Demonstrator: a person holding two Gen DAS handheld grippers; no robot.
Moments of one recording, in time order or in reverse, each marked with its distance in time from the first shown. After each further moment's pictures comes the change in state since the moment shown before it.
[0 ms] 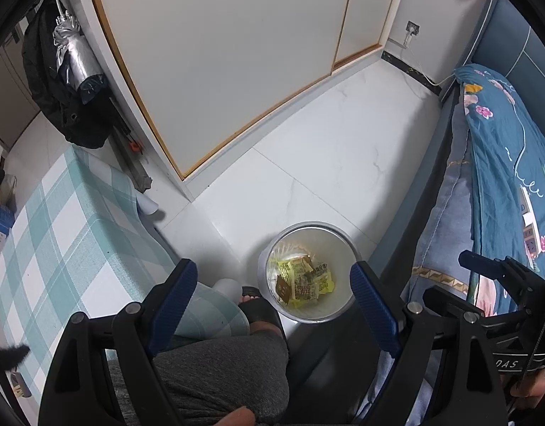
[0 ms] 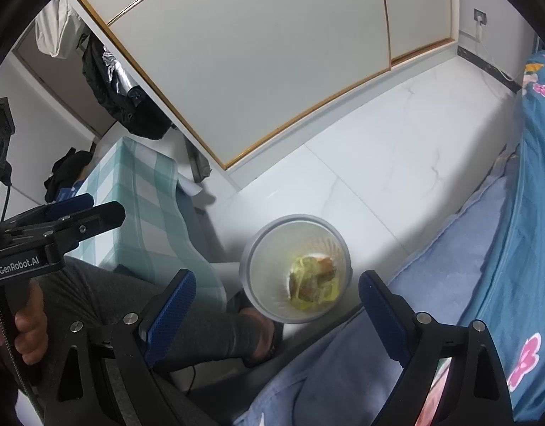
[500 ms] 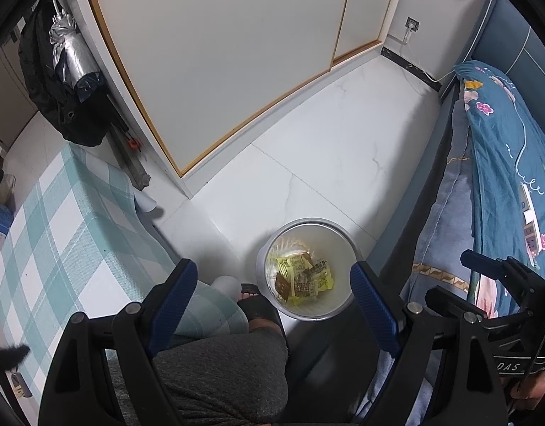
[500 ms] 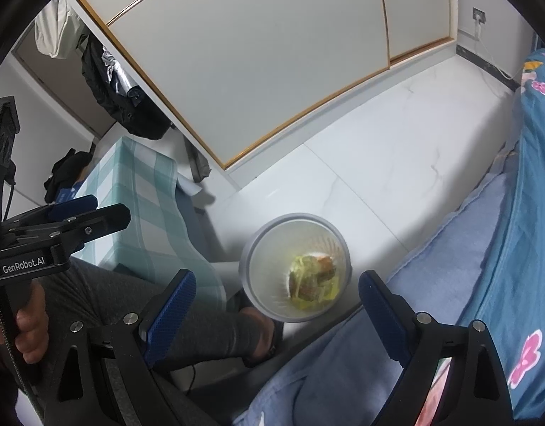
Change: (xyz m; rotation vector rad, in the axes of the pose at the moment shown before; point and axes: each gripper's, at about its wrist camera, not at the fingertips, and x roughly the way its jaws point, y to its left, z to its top) left arm 0.004 -0.002 0.002 0.002 0.012 -0.003; right arm 0.000 -0.001 -0.003 0.004 -0.002 0.001
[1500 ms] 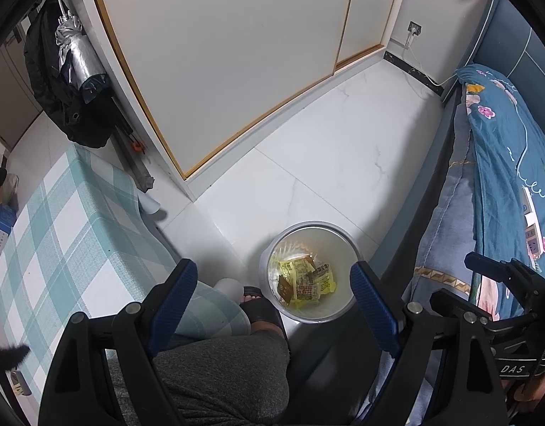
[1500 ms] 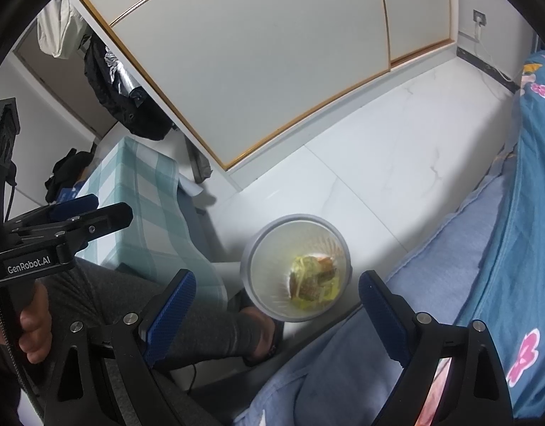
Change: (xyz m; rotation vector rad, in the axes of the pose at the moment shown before) left arm -0.002 0.002 0.000 -0.010 -0.013 0.010; right arm -0.005 0.001 0.000 -0.003 -0.004 0.001
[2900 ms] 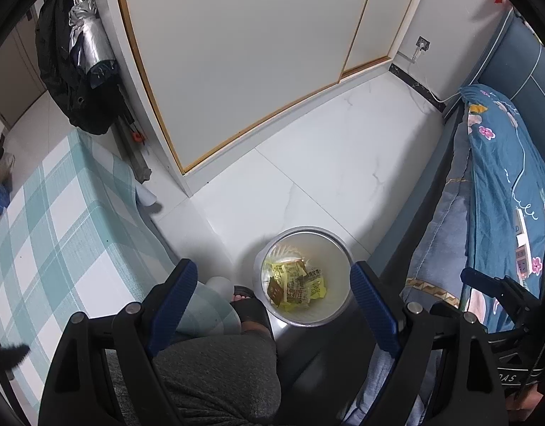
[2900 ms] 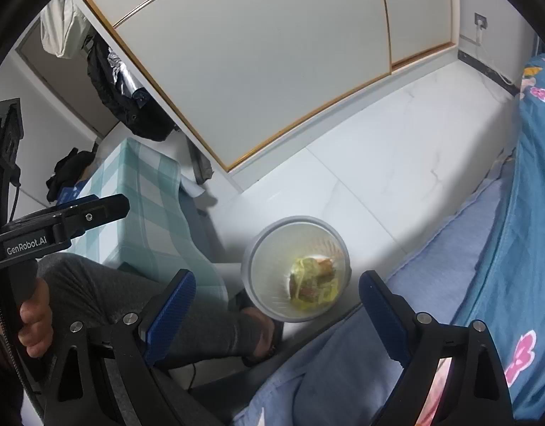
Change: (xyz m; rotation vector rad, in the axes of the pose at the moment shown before) left arm 0.000 0.010 0.001 -0.084 -0.010 -0.040; right arm -0.005 -0.002 0.005 -0.016 -0.005 0.003
